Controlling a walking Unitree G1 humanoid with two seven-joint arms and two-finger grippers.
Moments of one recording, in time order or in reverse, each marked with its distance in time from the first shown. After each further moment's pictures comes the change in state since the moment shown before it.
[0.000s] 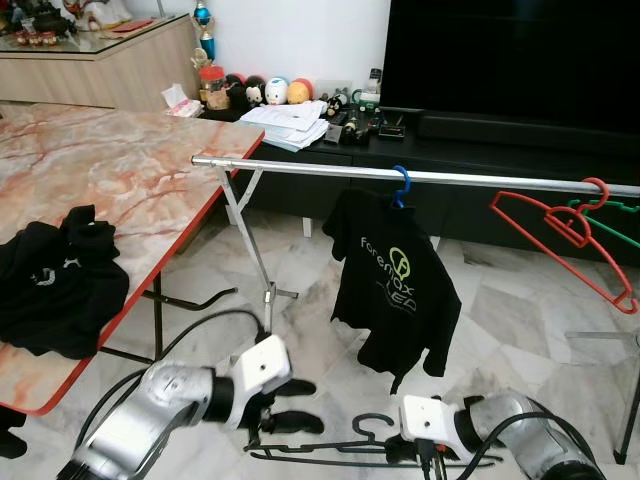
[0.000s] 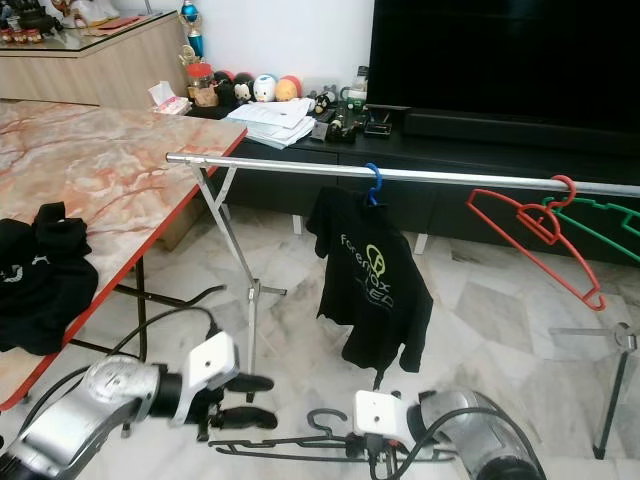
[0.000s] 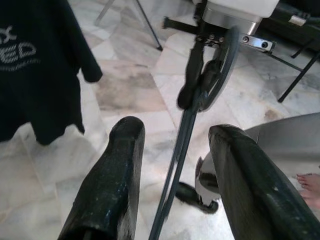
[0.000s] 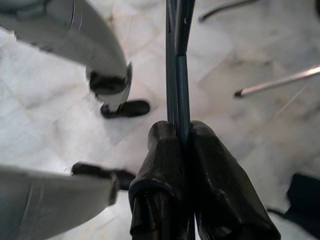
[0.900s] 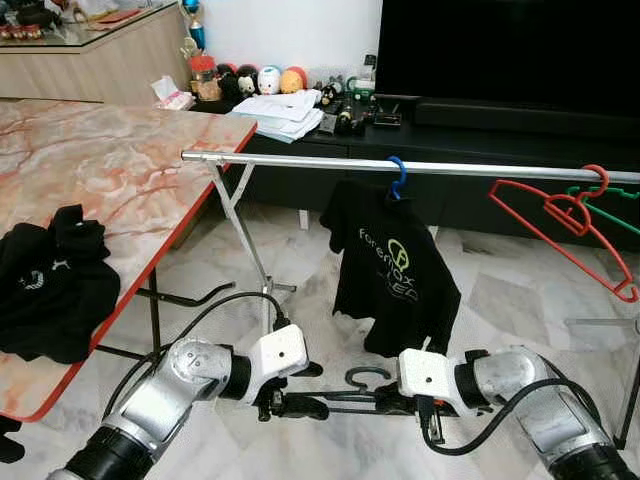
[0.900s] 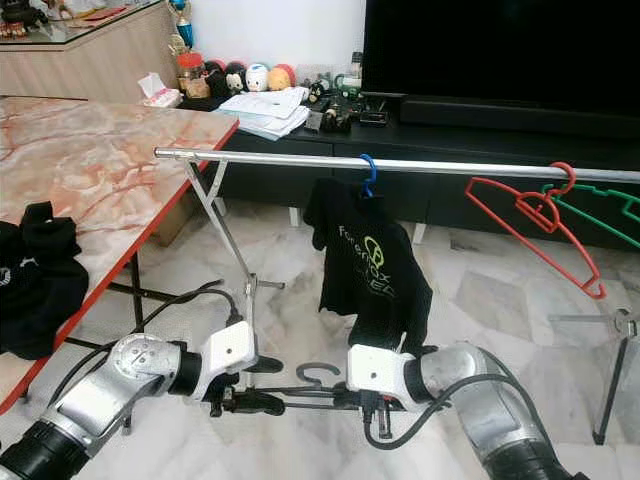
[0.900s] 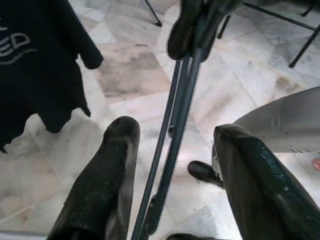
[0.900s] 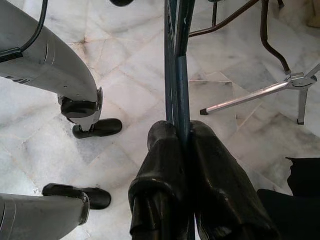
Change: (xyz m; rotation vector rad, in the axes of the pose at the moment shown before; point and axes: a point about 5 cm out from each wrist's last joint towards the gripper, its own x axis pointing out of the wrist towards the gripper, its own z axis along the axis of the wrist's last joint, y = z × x) left arm 0.010 0.018 0.002 0.111 0.089 0.000; right arm -0.033 -0.016 0.040 -0.056 -0.059 -0.113
